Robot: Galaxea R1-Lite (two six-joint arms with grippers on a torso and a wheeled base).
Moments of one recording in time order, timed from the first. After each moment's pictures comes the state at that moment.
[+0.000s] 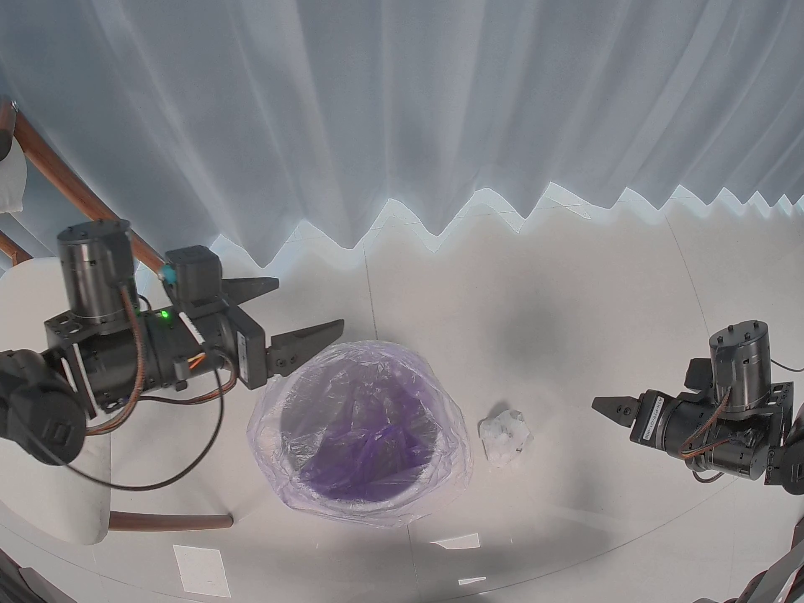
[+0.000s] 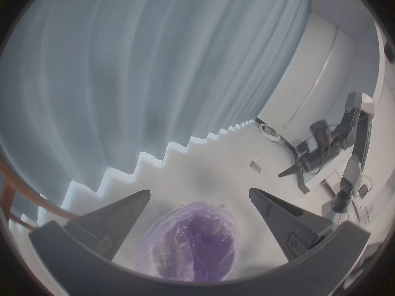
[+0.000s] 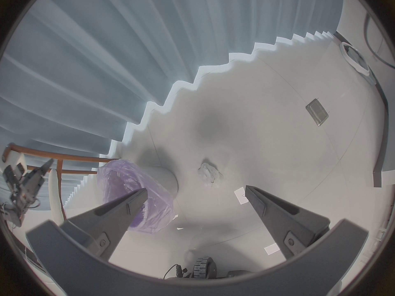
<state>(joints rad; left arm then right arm) -0.39 1.59 -0.71 -0.67 -0.35 0.10 0.33 1.50 -0.47 -0.38 -0.18 0.66</state>
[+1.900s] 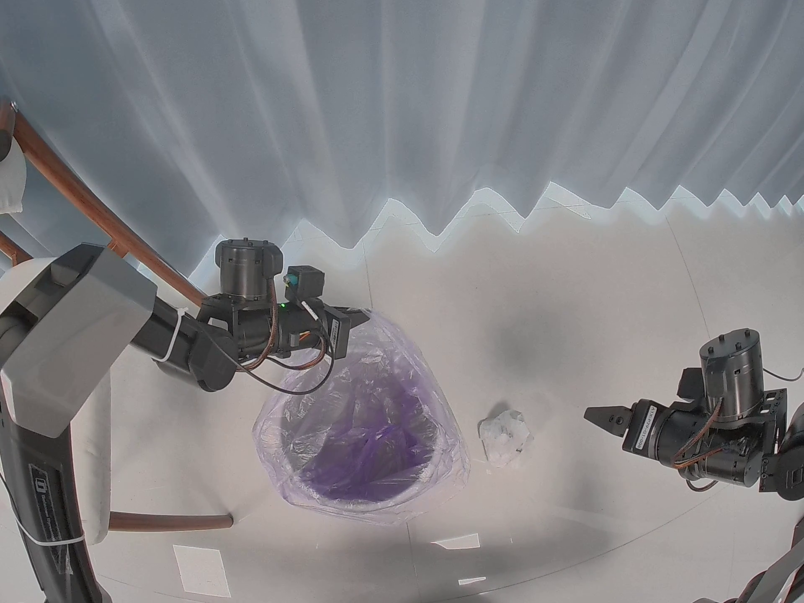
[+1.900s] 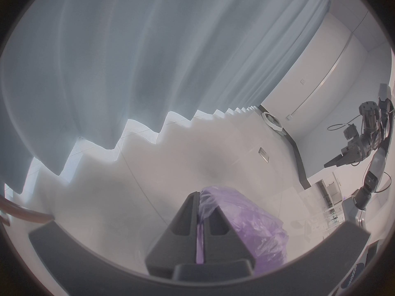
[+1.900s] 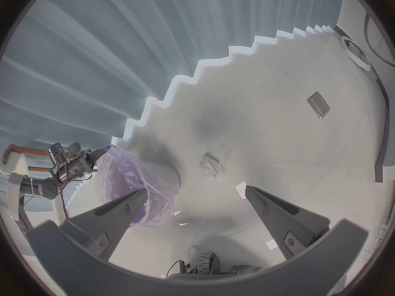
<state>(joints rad) -0.32 2.24 -1.25 -0.62 -0.46 0.10 0.35 1.51 -0.46 -0.38 -0.18 0.70</state>
